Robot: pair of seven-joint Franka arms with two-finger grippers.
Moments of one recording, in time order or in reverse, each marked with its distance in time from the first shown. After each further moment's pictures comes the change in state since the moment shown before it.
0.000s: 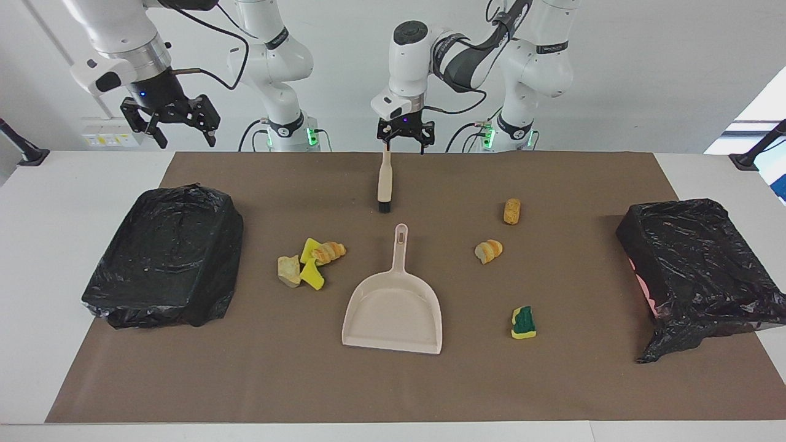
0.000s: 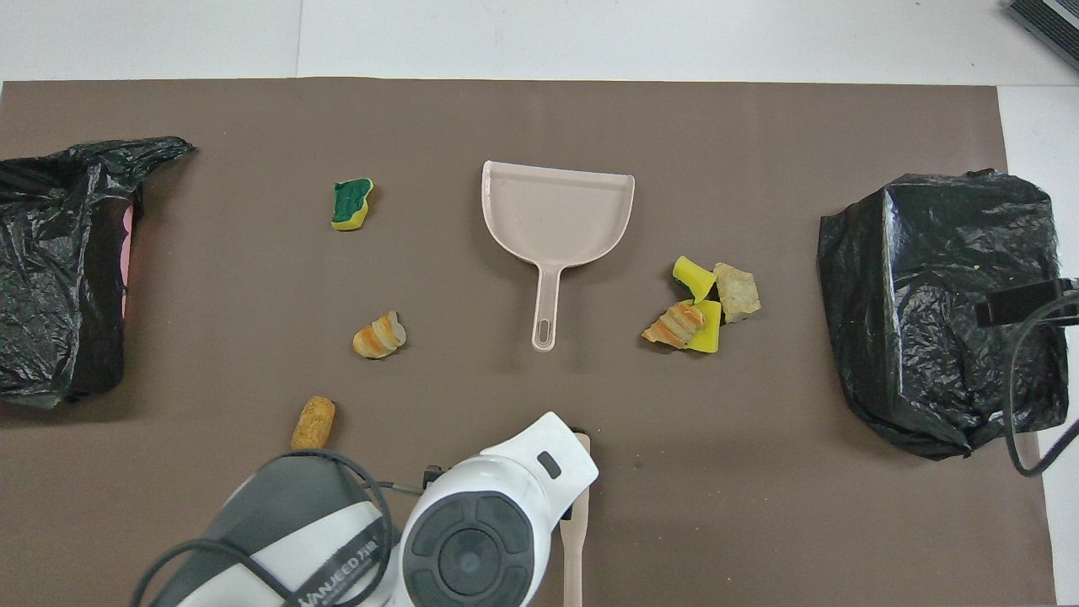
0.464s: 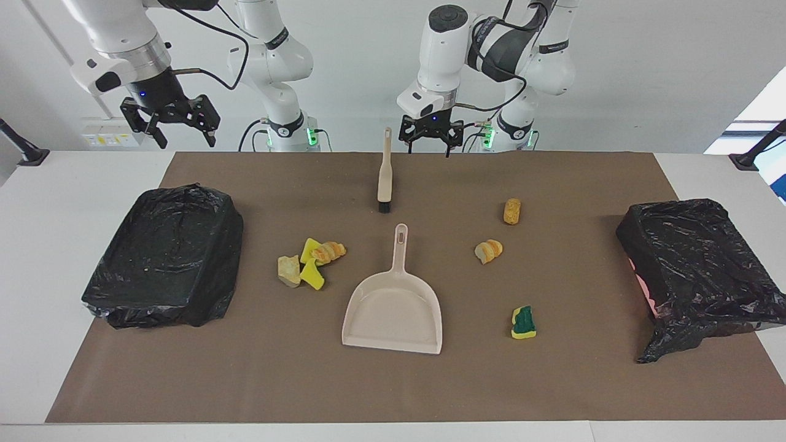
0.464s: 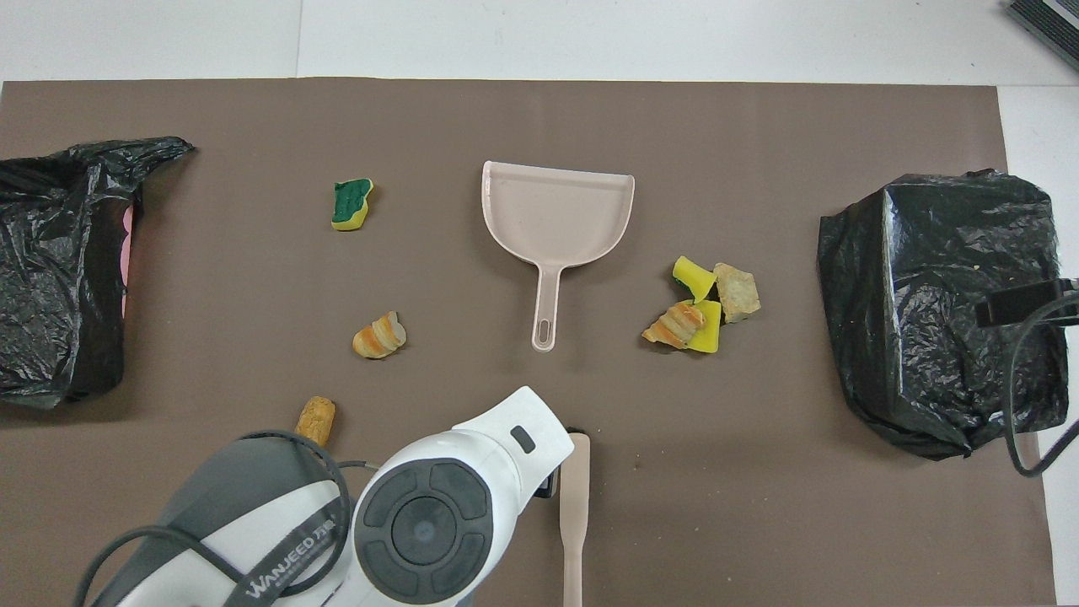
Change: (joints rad) left arm 0.173 -0.033 0.002 0.132 0.001 -0.148 0.136; right arm -0.001 0.000 0.000 0.000 0.000 0.008 0.001
